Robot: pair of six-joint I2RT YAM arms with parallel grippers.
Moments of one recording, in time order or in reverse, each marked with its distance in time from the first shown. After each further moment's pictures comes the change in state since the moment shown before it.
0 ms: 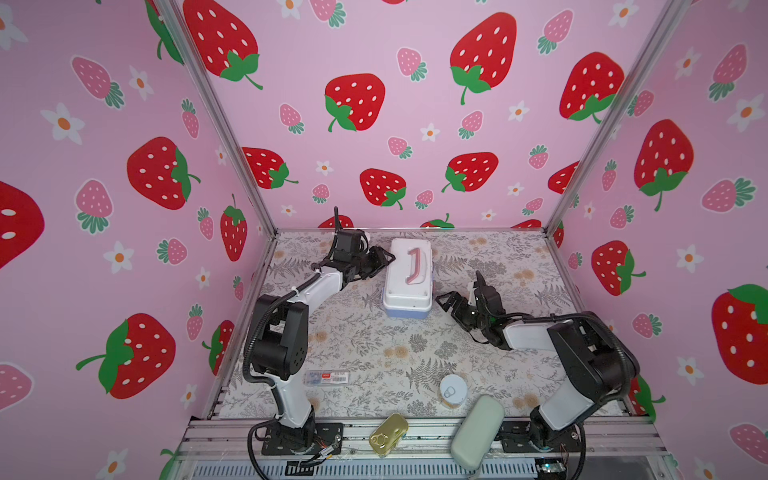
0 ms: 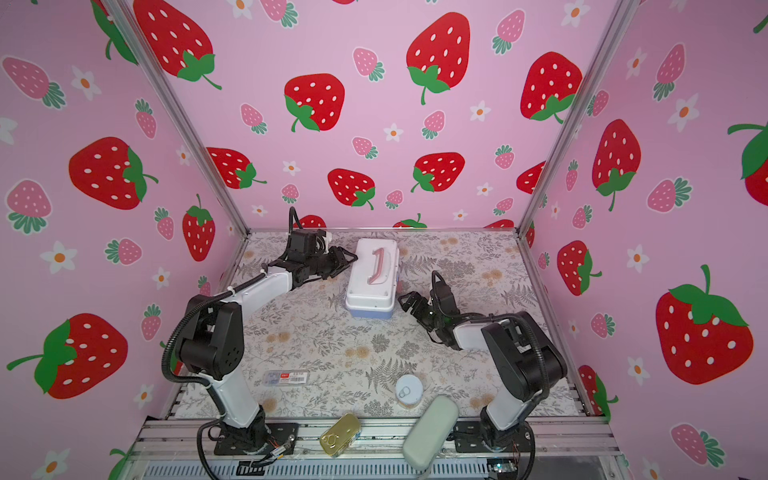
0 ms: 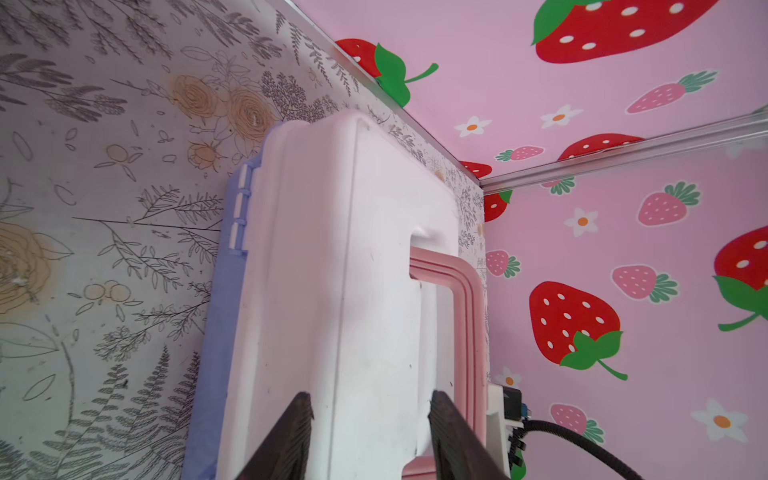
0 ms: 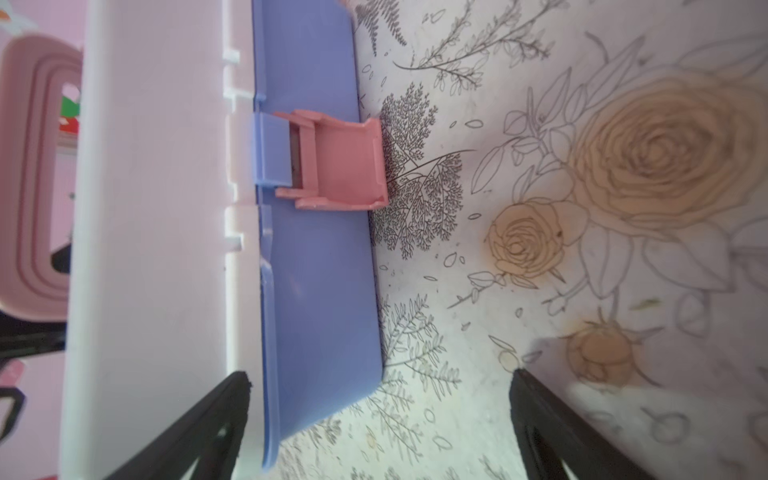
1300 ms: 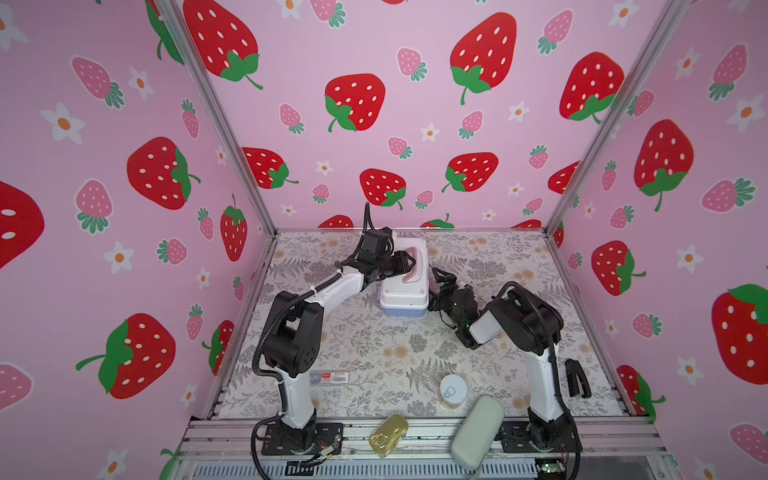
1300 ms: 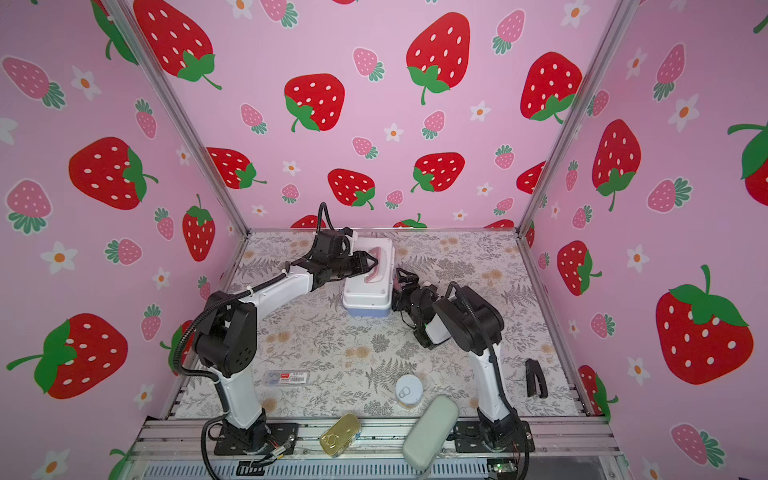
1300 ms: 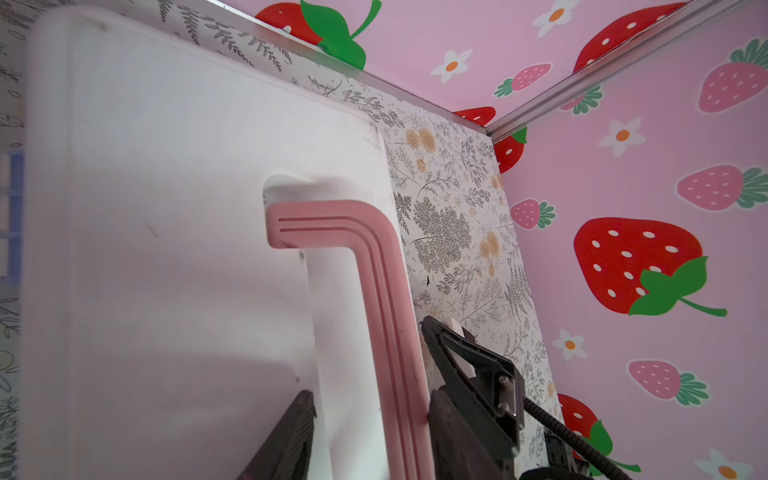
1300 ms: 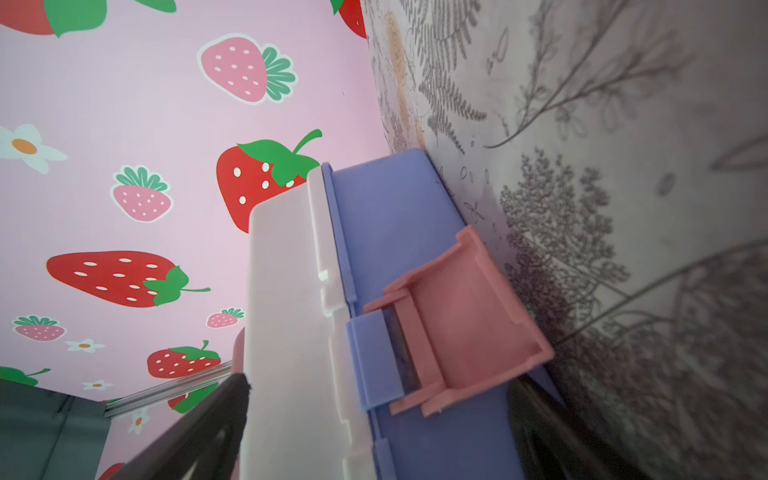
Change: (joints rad) left arm -0.166 0.064 0.093 -0.043 -0.139 0.191; right arm 0.095 0.457 0.190 0.710 0.349 0.745
